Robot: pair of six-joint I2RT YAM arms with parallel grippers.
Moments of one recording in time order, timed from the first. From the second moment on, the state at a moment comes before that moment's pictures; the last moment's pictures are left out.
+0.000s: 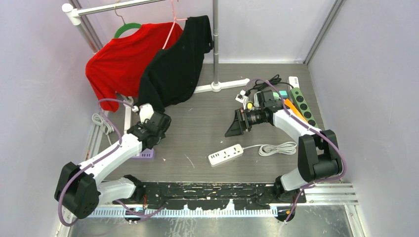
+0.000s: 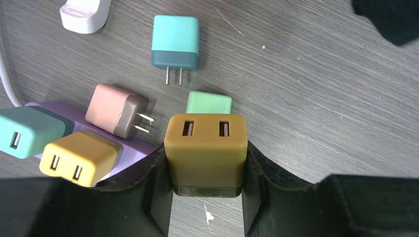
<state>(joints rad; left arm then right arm) -0.57 1.15 0.73 -0.63 -0.65 -0.81 0.23 1.50 0.91 -0.45 -1.11 -0.08</state>
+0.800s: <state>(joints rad) -0.34 1.31 0.72 -0.58 -0.50 -0.78 0.23 1.50 0.91 -0.45 -1.11 -0.08</state>
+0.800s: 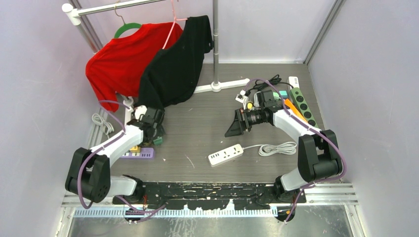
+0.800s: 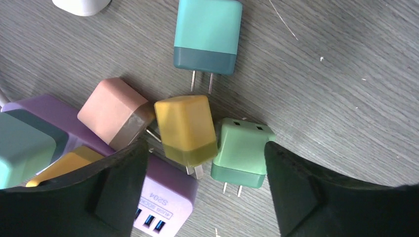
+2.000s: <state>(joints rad) -0.34 0.84 0.95 -0.49 0.17 -0.27 0.41 1.29 0.76 -0.81 -0.93 -1.22</state>
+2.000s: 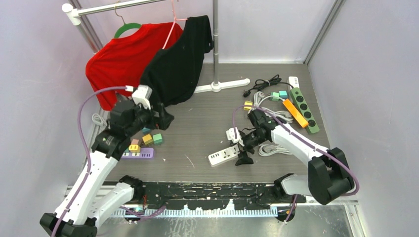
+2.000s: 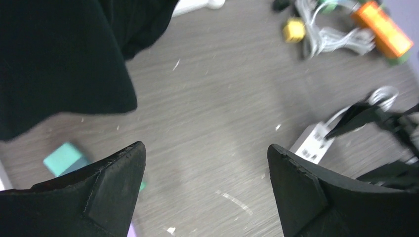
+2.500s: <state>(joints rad) -0.34 0.65 0.71 -0.47 0.09 -0.09 0.63 1.44 0.75 -0.55 -0.58 -1.04</state>
